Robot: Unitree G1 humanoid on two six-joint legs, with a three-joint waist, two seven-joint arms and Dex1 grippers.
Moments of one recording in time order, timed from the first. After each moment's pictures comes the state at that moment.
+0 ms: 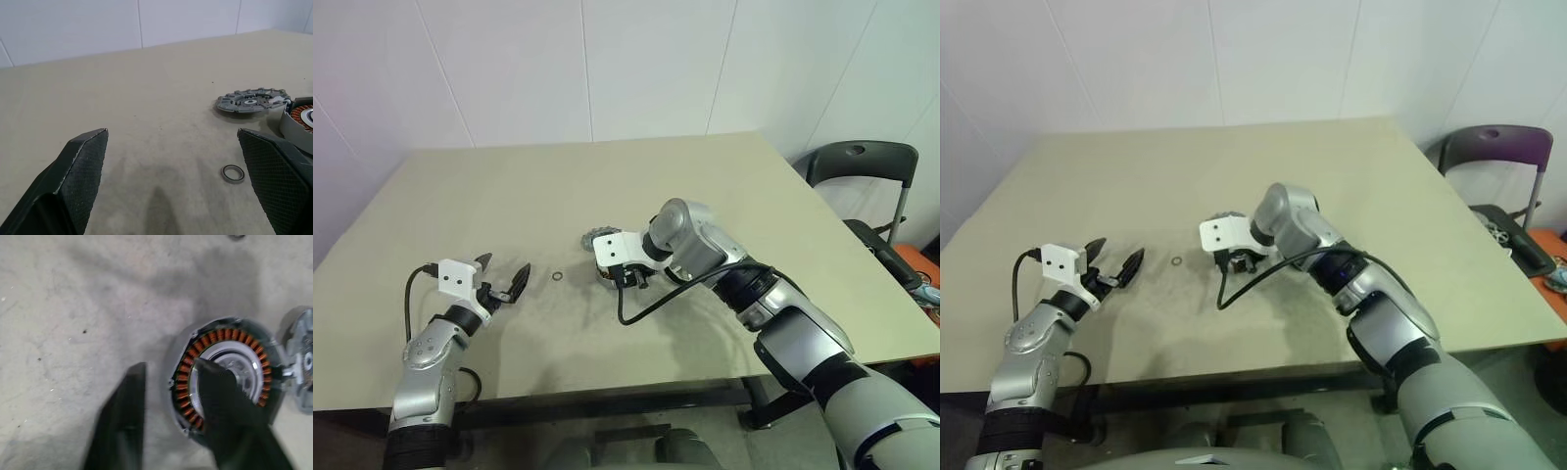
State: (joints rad) left arm -0.03 0.37 0.25 0.04 -0.31 0.04 -0.49; right arm -1.05 -0.27 0.65 0.47 -0.37 0.39 1.33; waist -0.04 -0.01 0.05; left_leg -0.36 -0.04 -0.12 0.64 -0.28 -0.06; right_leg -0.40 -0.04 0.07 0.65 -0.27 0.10
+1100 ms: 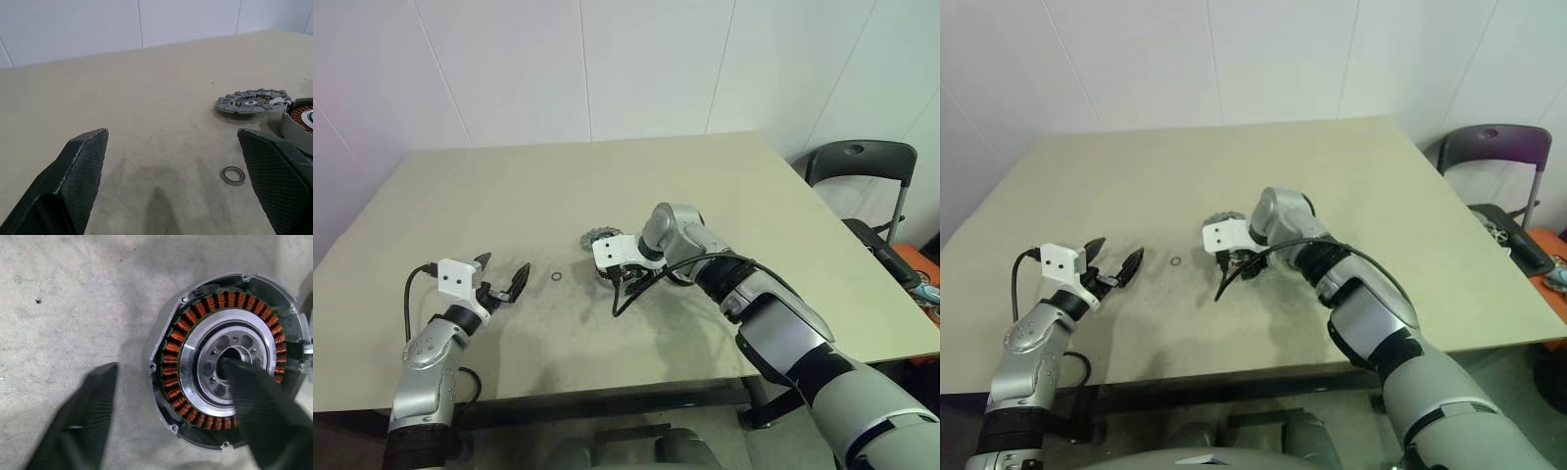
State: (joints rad) left arm -0.03 0.37 0.25 0.04 -0.31 0.04 -0.49; right arm -1.11 -0.18 0.67 0.77 -0.46 0.28 1.25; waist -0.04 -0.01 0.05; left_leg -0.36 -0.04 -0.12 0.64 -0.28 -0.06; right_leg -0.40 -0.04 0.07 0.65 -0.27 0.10
